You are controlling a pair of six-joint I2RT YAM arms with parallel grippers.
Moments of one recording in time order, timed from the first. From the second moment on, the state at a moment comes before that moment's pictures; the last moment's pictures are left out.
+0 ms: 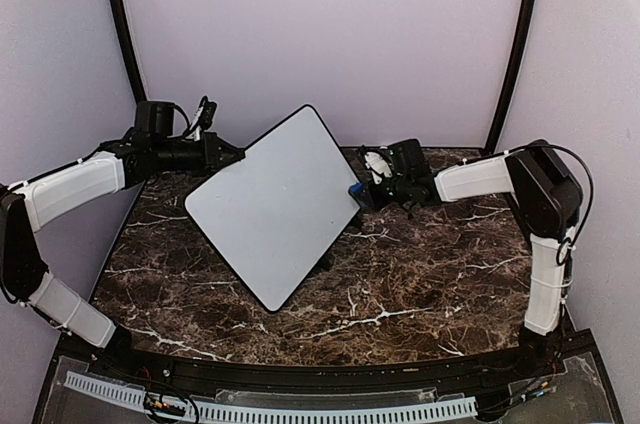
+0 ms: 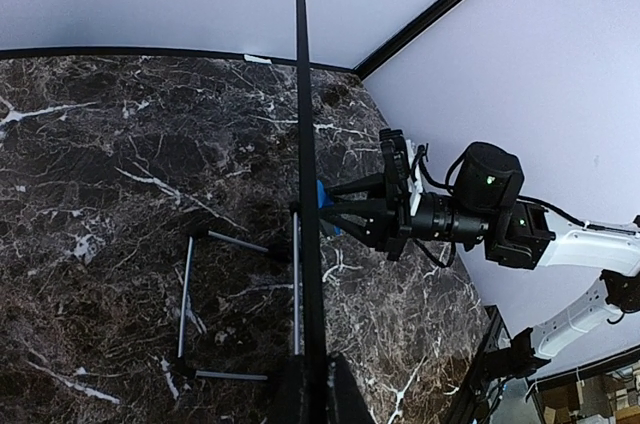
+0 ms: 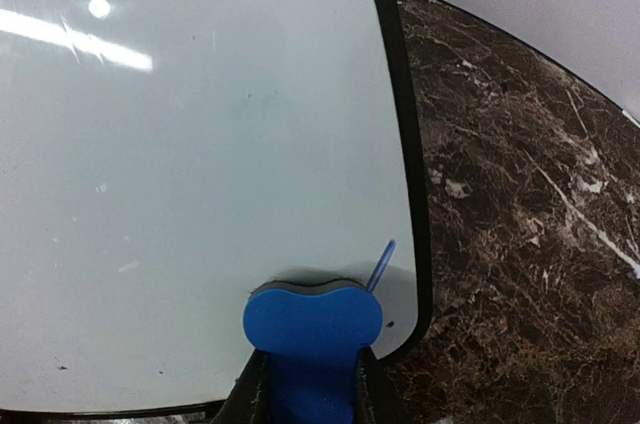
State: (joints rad) left arm -0.32 1.43 1.11 -0.15 0.62 -0.48; right arm 0.56 2.02 1.30 0.09 -0.20 -0.08
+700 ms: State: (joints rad) left arm -0.32 1.43 1.11 -0.14 0.64 -0.48; right arm 0.56 2.04 1.46 0.00 -0.20 -0.09
